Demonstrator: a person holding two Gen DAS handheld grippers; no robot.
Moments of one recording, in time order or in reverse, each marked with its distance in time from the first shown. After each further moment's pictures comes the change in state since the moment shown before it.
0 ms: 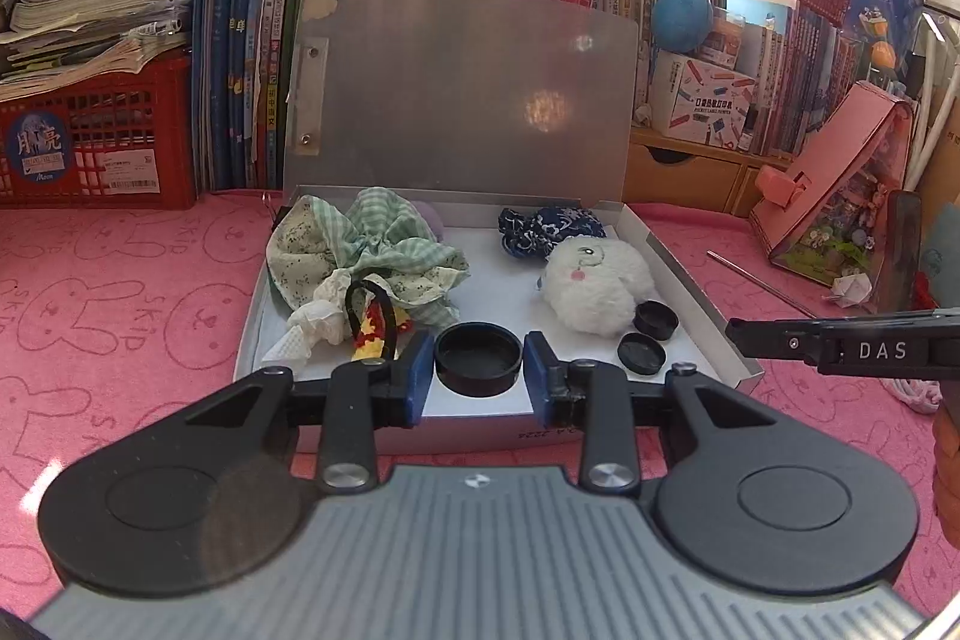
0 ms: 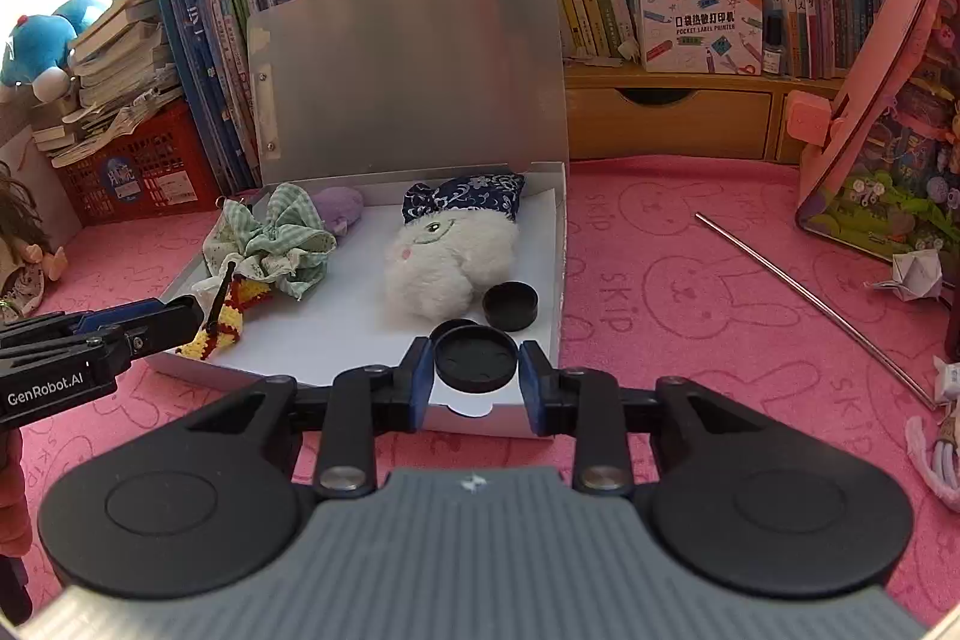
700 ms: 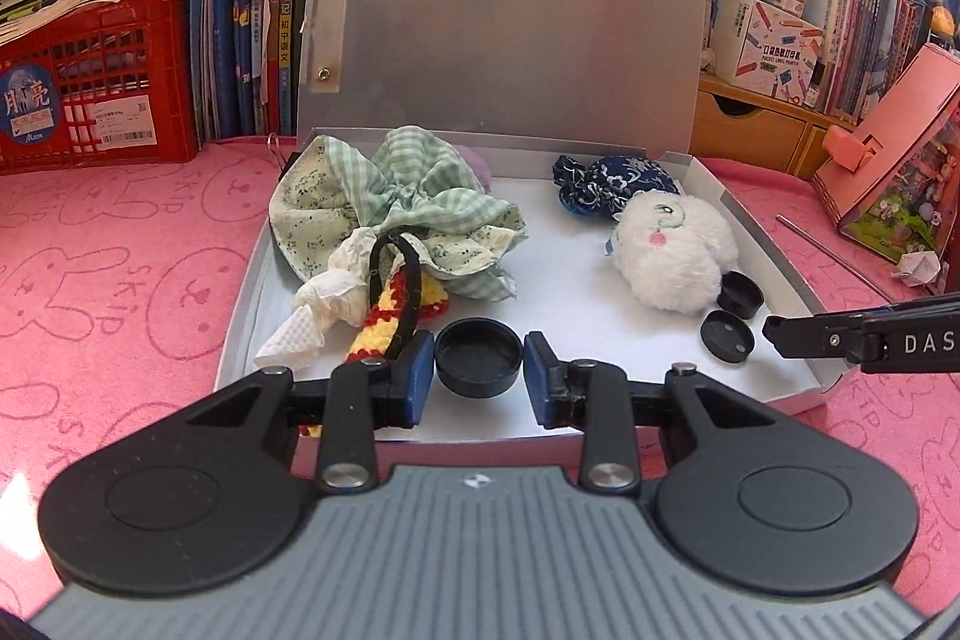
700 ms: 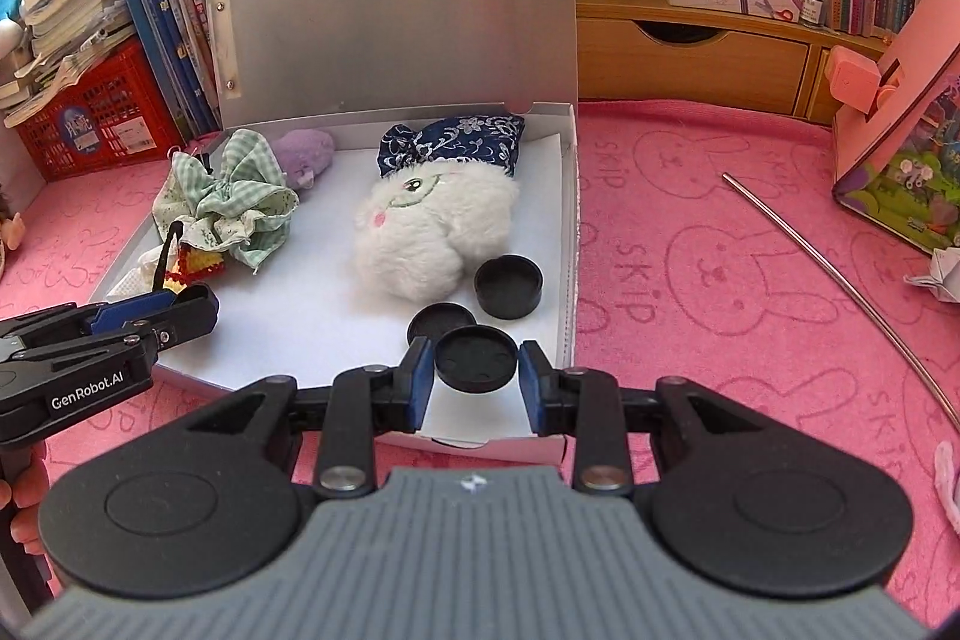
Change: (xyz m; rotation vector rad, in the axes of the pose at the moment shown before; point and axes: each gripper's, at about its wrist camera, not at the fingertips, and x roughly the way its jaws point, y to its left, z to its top) left arm 0.059 0.015 -0.002 -0.009 0.093 0.064; right arm 0.050 0.004 0.015 -0.017 0.153 -0.042
